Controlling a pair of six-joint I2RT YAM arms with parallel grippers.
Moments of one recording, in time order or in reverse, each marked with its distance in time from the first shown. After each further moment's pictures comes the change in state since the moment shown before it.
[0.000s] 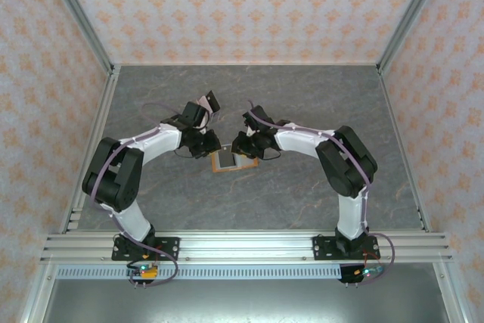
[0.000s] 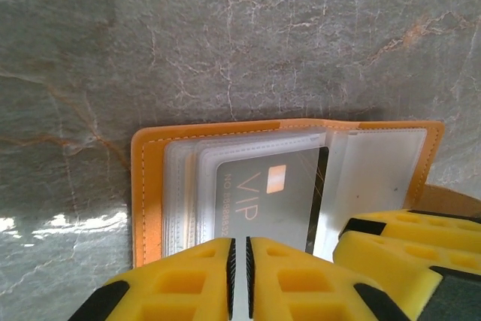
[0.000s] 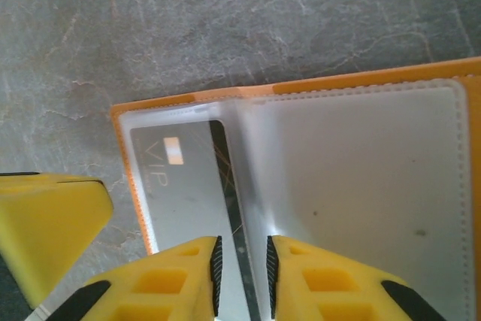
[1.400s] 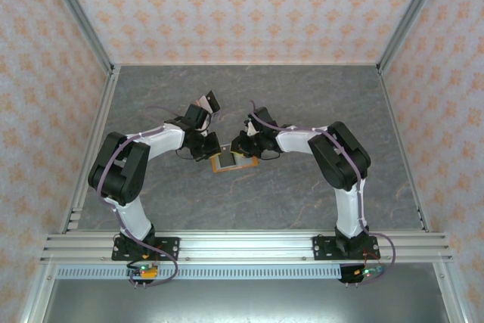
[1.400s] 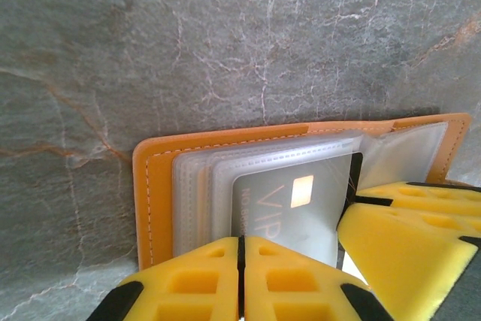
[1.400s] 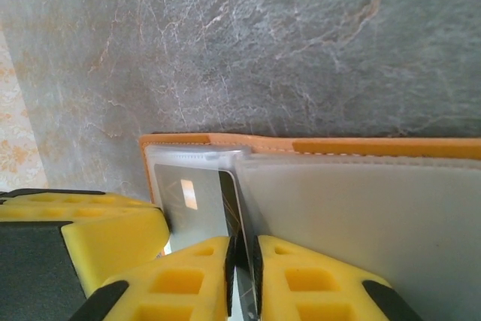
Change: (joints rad) left arm 0.000 0.052 0.000 0.008 0.007 -0.015; right arm -0.049 0.074 -0.060 0.261 -0.171 0.035
